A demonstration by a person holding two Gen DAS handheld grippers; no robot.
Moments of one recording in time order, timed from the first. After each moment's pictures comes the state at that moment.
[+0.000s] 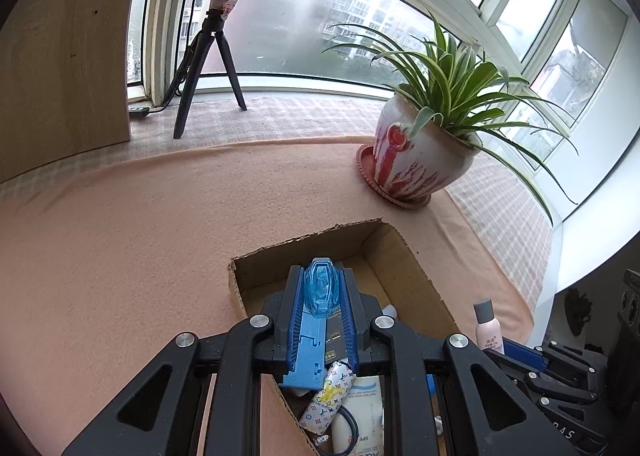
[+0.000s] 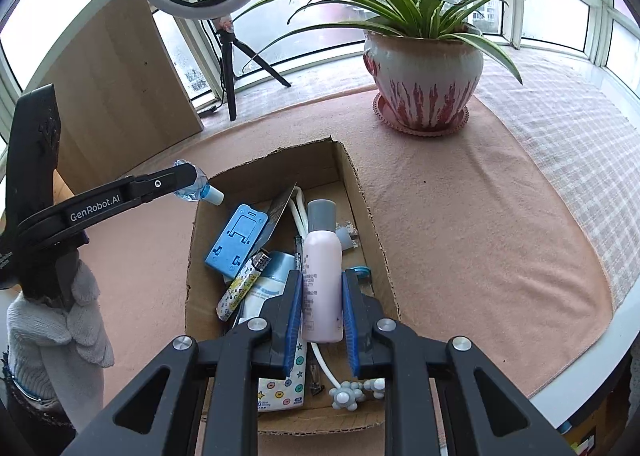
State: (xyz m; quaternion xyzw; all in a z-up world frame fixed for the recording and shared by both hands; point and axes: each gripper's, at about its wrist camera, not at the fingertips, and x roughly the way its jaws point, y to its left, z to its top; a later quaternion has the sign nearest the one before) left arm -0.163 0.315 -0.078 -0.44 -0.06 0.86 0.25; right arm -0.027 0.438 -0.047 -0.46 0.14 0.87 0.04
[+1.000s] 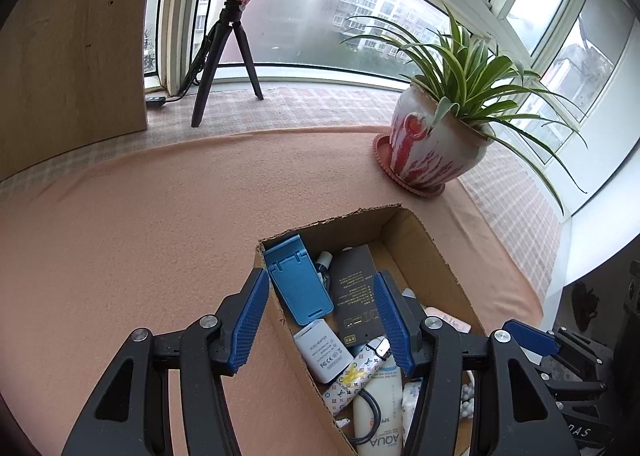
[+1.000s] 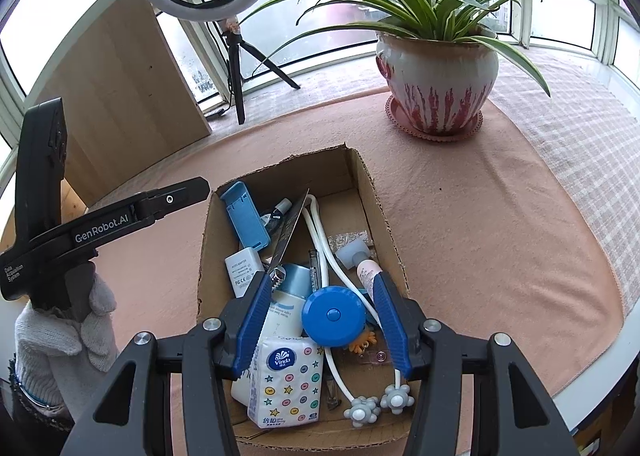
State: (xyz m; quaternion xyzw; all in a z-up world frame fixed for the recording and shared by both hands) left arm -0.153 0.297 -0.079 -0.46 -0.05 0.85 0.24; right arm -0.035 0.431 -0.047 -0.46 0.15 0.87 0.03
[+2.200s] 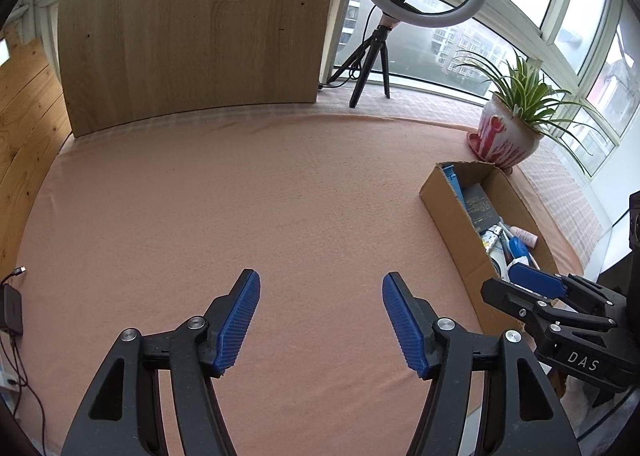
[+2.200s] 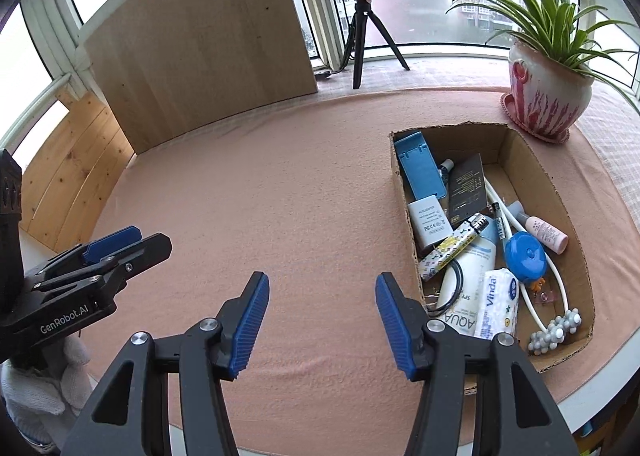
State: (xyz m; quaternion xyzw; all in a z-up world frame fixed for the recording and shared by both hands) left arm -0.022 0.077 -0.052 -0.45 -0.05 0.88 0.11; right arm -0.017 0.244 -0.042 -0.47 0.10 0.88 -0.04
